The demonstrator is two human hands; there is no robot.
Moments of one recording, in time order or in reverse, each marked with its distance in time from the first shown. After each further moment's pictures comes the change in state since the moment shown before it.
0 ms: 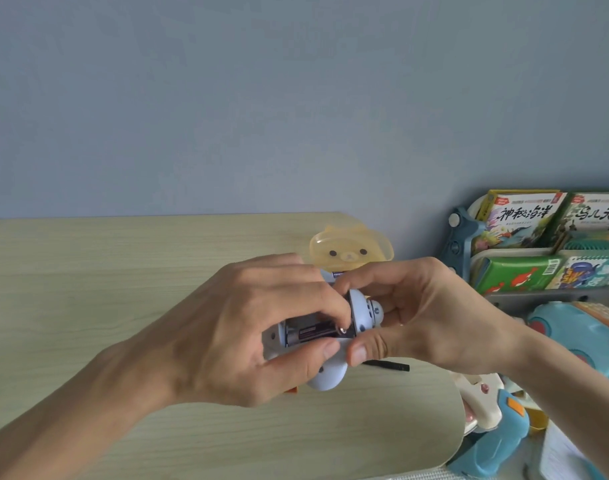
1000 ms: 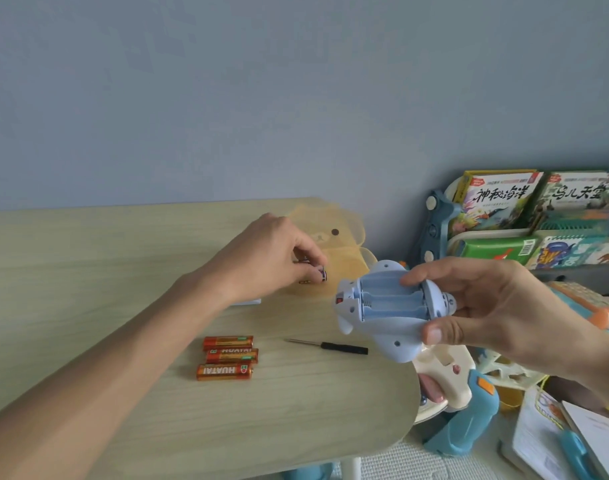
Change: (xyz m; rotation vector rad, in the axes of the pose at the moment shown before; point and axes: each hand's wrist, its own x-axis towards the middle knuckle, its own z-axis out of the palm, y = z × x) left_hand 0.074 -0.055 0.062 -0.025 -0.124 -0.533; right_hand -0.068 0.040 -0.073 0.006 0.136 0.013
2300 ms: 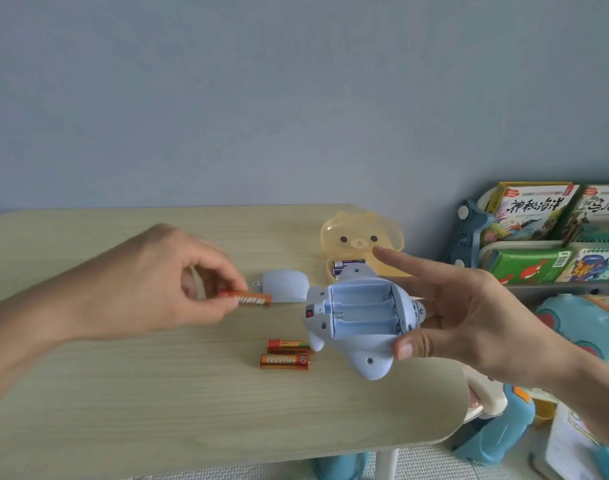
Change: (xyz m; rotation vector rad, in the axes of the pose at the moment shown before) left_hand -0.129 -0.042 -0.106 0.019 -0.035 -0.054; right_hand 0.027 -0.012 0.065 0.110 -0.115 0.010
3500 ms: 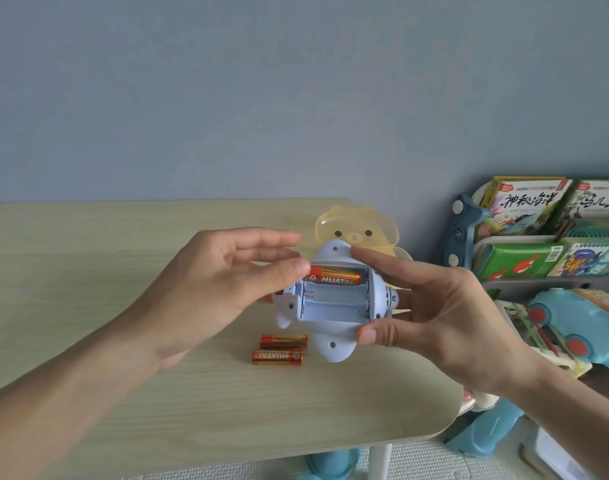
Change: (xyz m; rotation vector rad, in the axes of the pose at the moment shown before) left_hand 0.014 0.056 0.046 -0.754 0.164 -0.254; right_hand 0.007 0.003 0.028 0.036 0.169 -0.144
